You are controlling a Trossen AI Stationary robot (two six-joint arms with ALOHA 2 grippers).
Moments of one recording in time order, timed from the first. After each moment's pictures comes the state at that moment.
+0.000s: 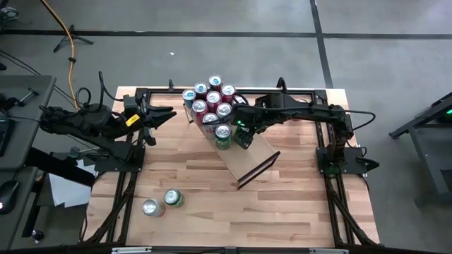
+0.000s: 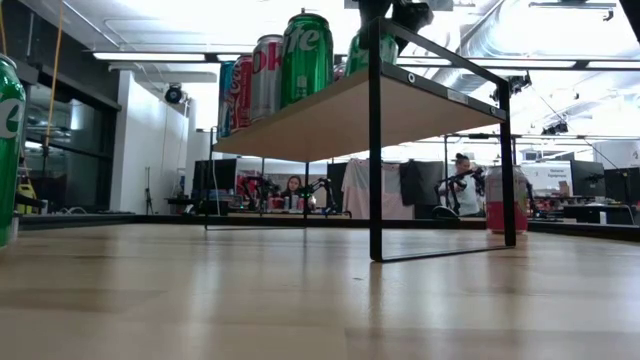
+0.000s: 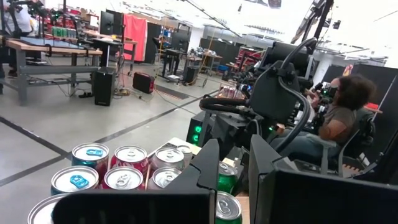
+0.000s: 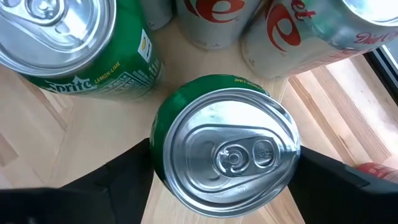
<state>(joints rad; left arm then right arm) -0.28 0.69 0.94 -0.16 -0.68 -0.18 -0.03 1.89 2.11 -1.50 0.21 0.56</state>
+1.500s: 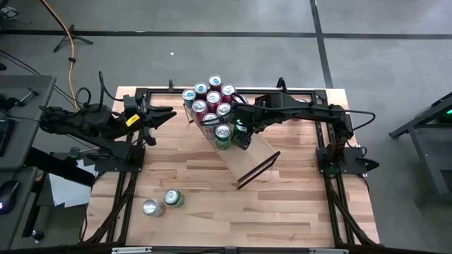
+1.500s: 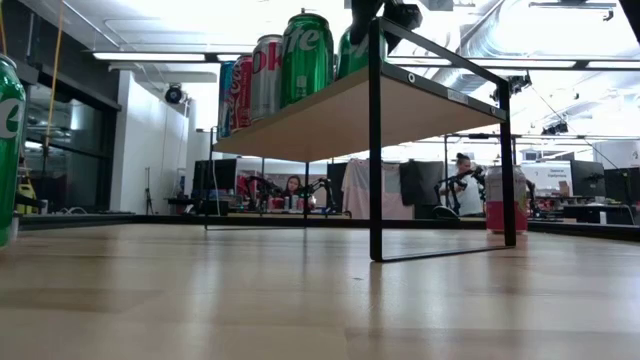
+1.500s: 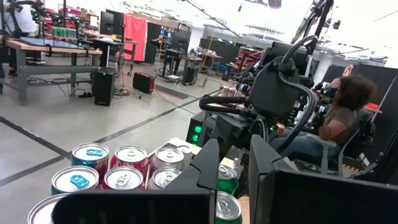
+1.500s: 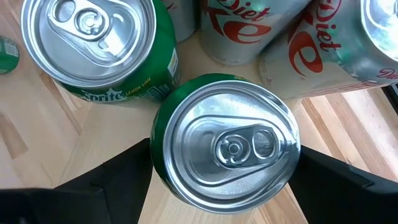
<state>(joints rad) -0.28 0.69 0.94 -0.16 -0.68 -0.18 -0.03 1.89 2.11 -1.44 0.18 0.47</state>
